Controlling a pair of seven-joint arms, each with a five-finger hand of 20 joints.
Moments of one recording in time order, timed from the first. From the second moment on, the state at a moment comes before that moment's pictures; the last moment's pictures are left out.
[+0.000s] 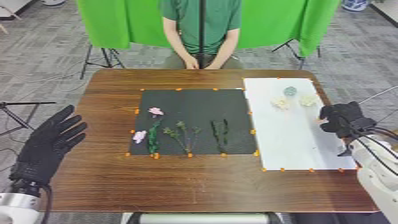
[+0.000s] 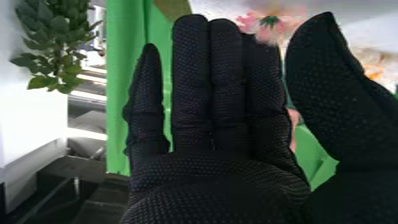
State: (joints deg) left arm 139.0 -57.6 -111.9 -126.0 38.1 3.8 9.4; right arm -97.1 -40.3 83.9 -87.3 -142.8 8.1 4.7
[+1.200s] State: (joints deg) left arm 137.3 -56.3 -110.2 -125.7 38.0 4.0 7.8; right arm -62.5 -60.5 45.1 -88.7 -136.8 17.8 -18.4
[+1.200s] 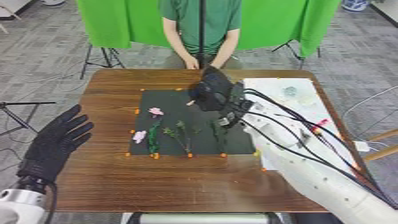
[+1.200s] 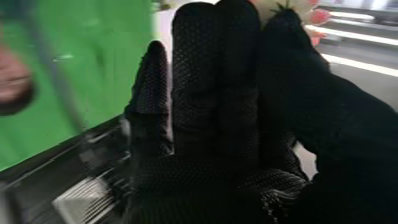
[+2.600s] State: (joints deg) left arm 134.7 -55.1 -108.7 -124.4 38.0 3.9 8.1; right arm -53.4 -70.7 34.1 -74.8 -152.9 5.1 -15.6
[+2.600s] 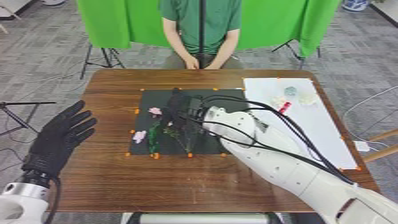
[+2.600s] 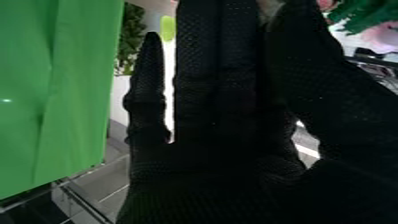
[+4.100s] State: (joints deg) left arm 135.6 -55.0 -109.2 -124.4 37.9 3.5 8.2; right arm -52.4 -67.6 33.9 -78.9 -151.2 -4.8 -6.1
